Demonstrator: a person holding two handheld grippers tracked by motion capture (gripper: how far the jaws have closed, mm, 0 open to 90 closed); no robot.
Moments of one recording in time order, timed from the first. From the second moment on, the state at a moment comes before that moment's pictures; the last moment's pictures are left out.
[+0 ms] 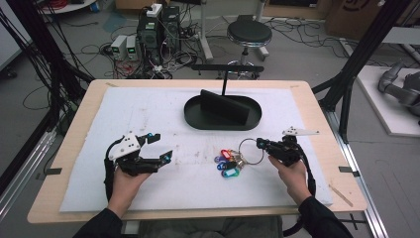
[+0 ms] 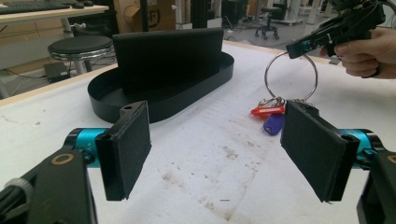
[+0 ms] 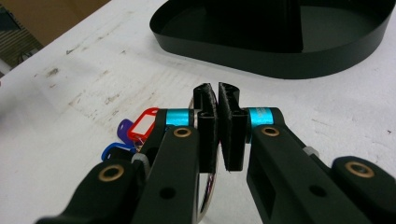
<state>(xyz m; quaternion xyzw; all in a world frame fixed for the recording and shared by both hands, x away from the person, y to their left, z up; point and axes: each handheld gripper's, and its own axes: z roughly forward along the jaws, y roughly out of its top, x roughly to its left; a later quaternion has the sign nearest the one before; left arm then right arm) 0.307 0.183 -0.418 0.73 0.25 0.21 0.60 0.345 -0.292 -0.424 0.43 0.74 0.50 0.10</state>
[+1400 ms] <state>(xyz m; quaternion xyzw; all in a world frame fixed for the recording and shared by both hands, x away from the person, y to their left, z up) 0.297 0.209 -0.416 0.72 0.26 0.22 0.61 0.365 -0.317 -0.328 0.33 0.75 0.54 0.17</state>
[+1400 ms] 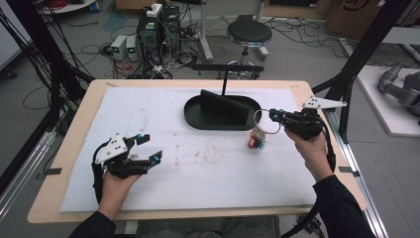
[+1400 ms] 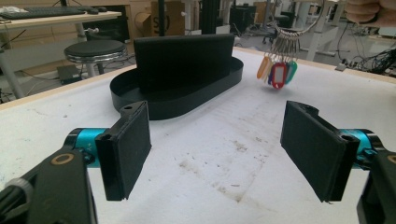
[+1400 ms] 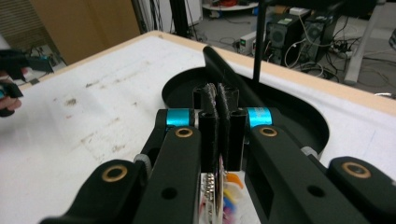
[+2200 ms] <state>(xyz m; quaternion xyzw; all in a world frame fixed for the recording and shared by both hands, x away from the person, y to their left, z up) 0.295 0.212 -0.416 0.72 0.26 0.22 0.61 0.407 -0.325 -0.285 0.31 0.74 0.55 0.23</state>
